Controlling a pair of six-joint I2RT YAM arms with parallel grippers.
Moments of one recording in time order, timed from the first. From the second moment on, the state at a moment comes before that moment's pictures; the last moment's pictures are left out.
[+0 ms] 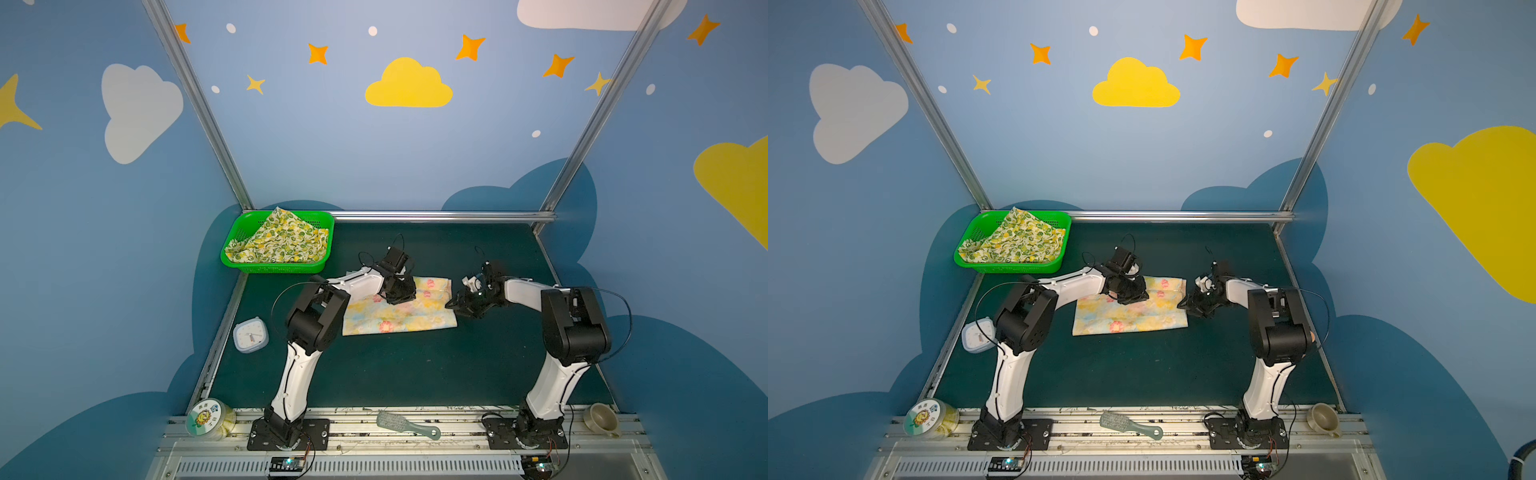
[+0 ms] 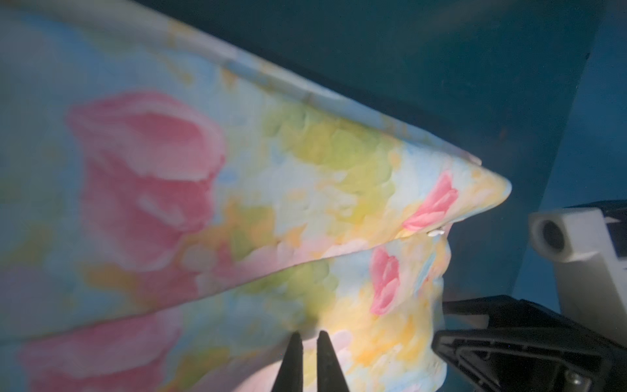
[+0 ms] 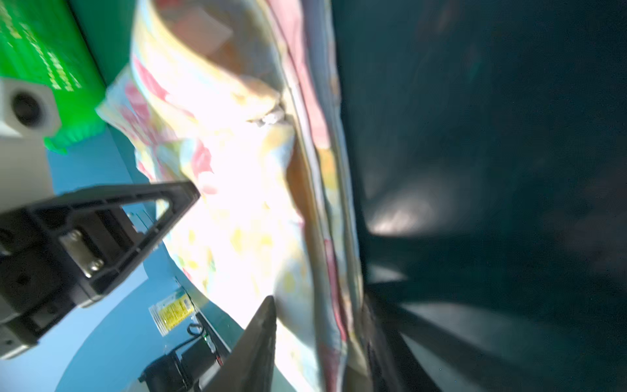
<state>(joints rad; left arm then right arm) -0.58 2.17 1.55 -0.40 0.38 -0.78 0.20 1.85 1.02 -0.44 -0.68 0.49</state>
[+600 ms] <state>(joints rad) -0.61 2.18 1.58 -0.44 0.44 -0.74 0.16 1.79 0.99 -0.46 -0.65 0.49</state>
